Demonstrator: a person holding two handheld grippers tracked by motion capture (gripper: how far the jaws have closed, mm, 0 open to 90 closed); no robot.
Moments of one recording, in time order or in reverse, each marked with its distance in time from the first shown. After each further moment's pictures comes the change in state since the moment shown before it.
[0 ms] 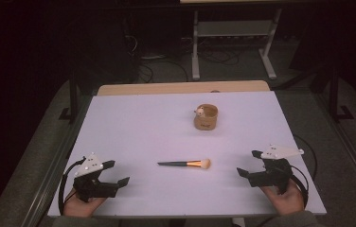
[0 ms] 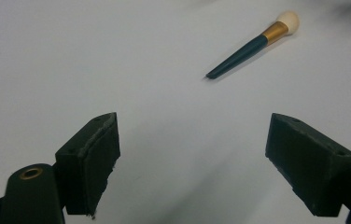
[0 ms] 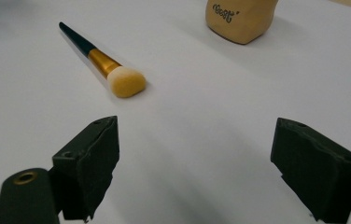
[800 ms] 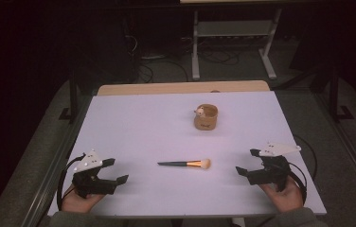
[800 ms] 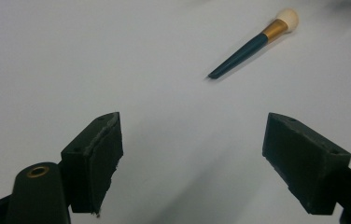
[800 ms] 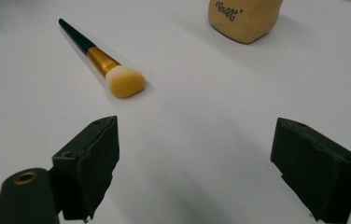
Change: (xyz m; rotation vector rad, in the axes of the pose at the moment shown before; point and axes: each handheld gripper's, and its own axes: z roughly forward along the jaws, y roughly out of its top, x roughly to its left) left arm 0.008 0.009 0.001 0.028 -0.027 0.029; right arm -0.004 0.004 0.006 0.019 0.018 -0.006
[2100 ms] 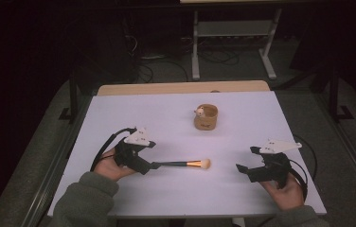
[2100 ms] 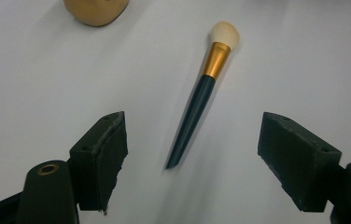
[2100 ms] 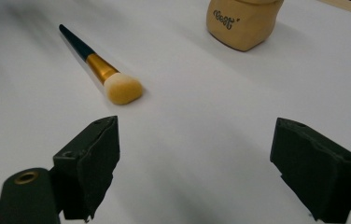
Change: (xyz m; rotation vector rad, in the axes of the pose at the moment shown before) left arm -0.020 0.100 0.083 0.167 -0.259 0.343; right arm -0.004 0.007 -0.002 -0.004 0.003 -0.013
